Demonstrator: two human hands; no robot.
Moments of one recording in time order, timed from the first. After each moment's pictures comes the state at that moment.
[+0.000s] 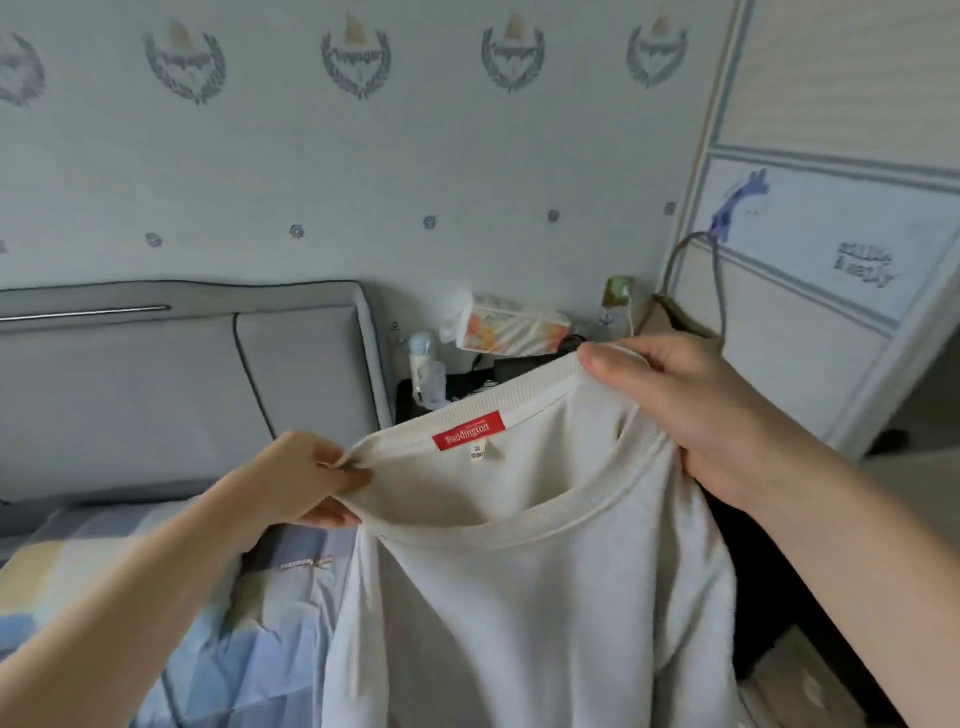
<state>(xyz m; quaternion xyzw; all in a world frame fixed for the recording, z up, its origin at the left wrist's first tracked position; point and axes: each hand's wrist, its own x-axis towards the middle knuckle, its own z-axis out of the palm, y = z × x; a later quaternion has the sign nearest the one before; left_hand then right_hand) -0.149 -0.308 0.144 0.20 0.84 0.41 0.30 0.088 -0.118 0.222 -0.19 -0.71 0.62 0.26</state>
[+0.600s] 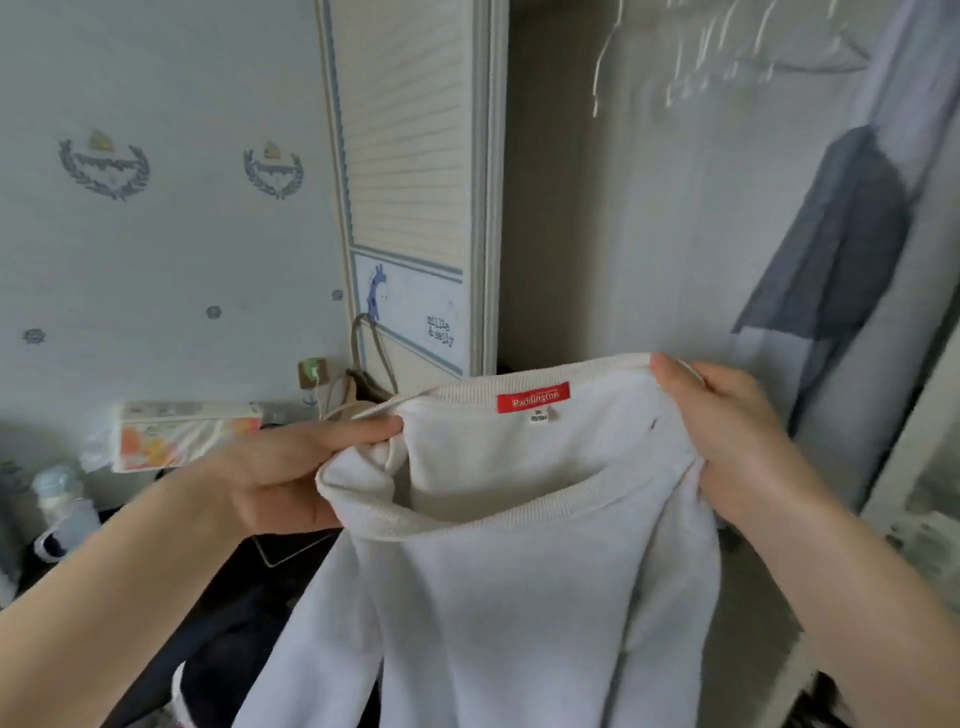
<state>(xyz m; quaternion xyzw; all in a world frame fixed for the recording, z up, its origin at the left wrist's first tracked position) 0.200 -0.051 0.259 0.38 0.49 0.41 0.67 0.494 0.027 0.268 -0.44 -0.54 0.41 0.59</state>
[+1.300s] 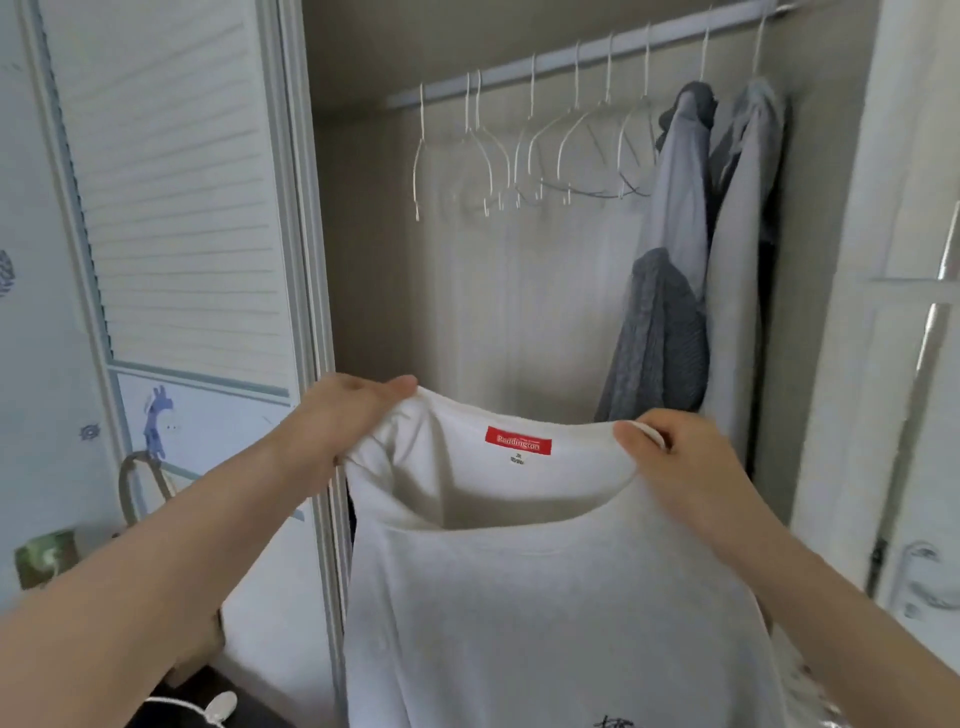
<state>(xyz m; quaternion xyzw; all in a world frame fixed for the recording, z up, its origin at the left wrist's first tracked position) 0.272 0.173 0.344 0.58 0.53 0.47 0.39 0.549 0.111 0.297 -0.62 -0.61 -0.01 0.50</state>
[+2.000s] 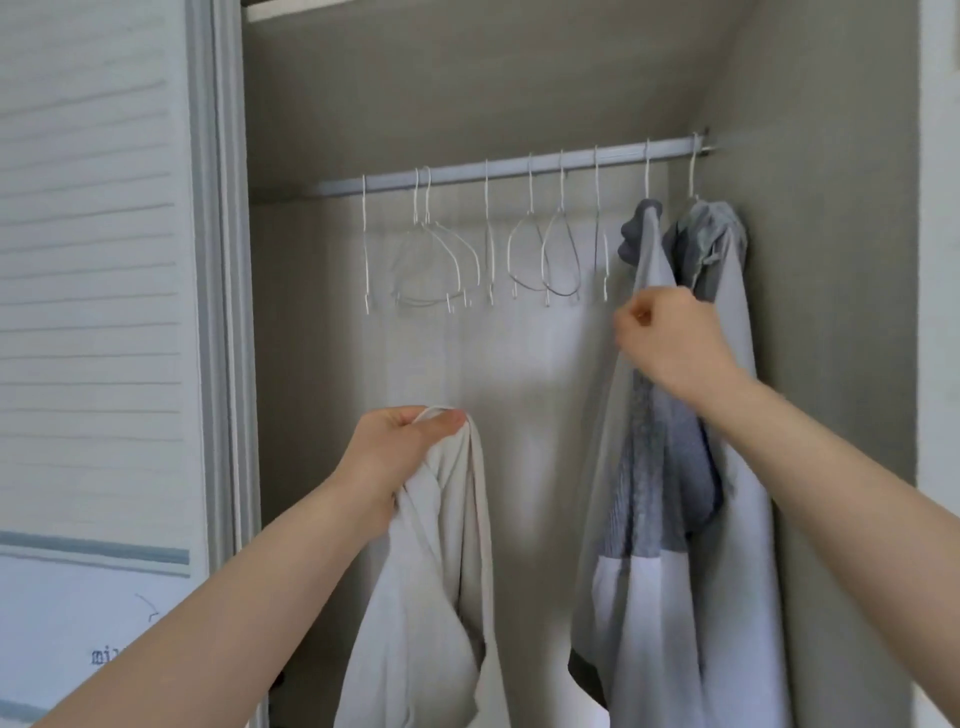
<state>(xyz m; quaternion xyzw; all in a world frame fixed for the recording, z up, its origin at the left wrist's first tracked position) 0.307 0.310 0.395 0.63 0.30 0.51 0.51 0.534 0.220 0.470 -0.67 -0.50 -0.24 0.49</state>
